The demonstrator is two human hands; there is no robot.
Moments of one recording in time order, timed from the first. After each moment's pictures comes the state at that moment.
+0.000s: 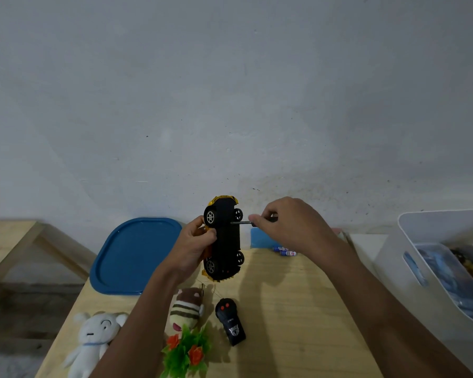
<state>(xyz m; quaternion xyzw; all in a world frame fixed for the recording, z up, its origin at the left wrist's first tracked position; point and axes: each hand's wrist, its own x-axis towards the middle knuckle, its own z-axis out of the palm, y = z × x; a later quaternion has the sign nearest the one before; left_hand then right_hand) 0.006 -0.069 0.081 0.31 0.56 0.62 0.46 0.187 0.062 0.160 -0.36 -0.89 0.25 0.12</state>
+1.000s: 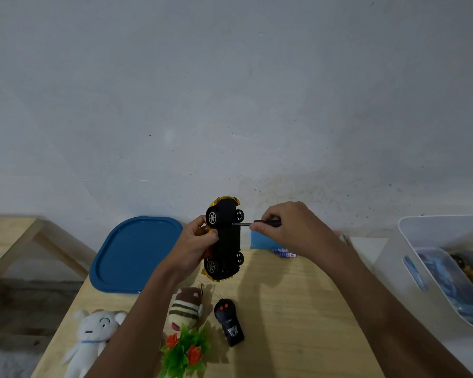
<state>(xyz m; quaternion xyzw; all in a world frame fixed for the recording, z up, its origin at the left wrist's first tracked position) 0.003 -0.067 0.079 0.32 0.58 0.60 0.45 0.189 0.069 0.151 -0.32 -0.89 0.31 0.12</state>
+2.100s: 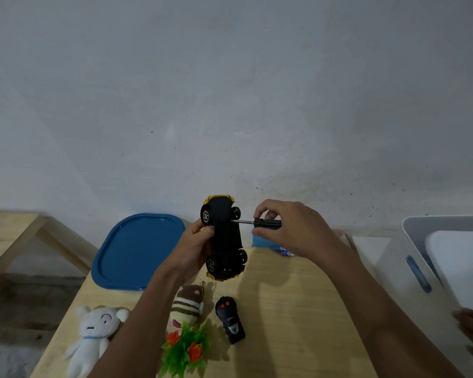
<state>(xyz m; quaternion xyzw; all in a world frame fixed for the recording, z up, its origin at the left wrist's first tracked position) 0.013 -0.064 0.085 0.25 0.57 0.62 0.48 0.192 0.068 0.154 -0.31 -0.91 0.27 0.11</state>
